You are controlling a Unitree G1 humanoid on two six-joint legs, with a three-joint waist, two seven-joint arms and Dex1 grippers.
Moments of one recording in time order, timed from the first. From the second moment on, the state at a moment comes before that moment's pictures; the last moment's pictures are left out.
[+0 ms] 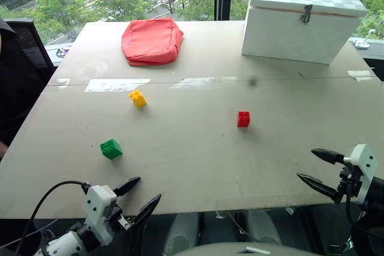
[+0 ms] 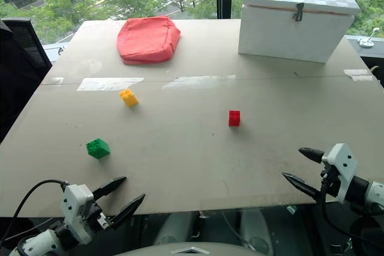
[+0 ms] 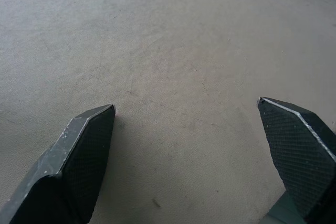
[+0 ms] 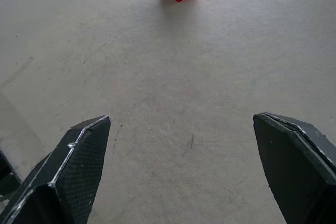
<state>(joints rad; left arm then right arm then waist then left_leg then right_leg) 0.71 0.47 0.30 -0.37 -0.45 -0.02 -0.89 0.43 -0.75 -0.37 -0.41 0.51 0.30 0.95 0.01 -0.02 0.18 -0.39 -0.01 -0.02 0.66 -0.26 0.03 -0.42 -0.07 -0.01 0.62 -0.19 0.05</state>
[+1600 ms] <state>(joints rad) 0.48 0.78 0.37 -0.82 -0.71 0.47 -0.82 -0.59 0.00 -0.02 -0.36 0.28 1.51 -0.01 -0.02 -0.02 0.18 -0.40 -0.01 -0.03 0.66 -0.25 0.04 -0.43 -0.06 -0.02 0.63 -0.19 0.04</state>
